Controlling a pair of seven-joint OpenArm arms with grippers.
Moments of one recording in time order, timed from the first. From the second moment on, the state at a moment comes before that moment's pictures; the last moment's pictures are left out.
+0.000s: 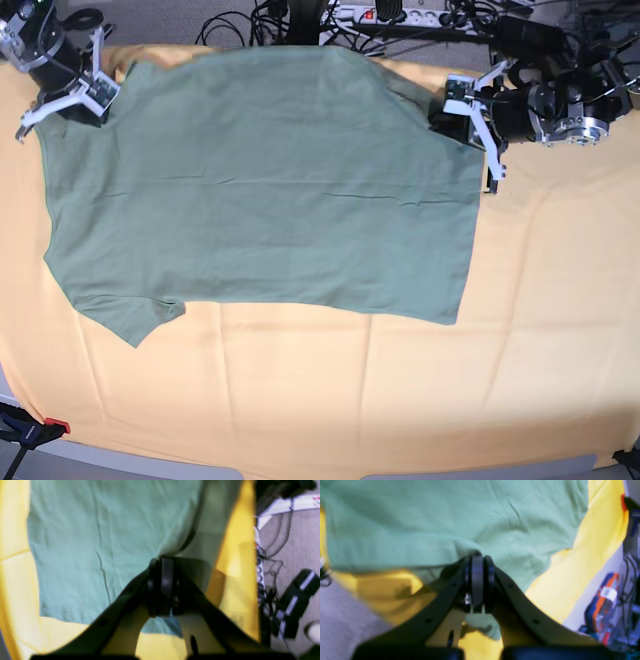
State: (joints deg) left arm -8.1 -69.5 53.6 118.3 -0.3 -26.2 10.0; right arm -51.0 42.1 14.8 122.9 -5.7 20.4 -24.3
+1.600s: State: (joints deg) left arm -11.3 -66.5 53.6 111.0 5.3 -9.2 14.8; right arm -39.5 43.0 14.8 119.2 -0.9 23.1 -31.7
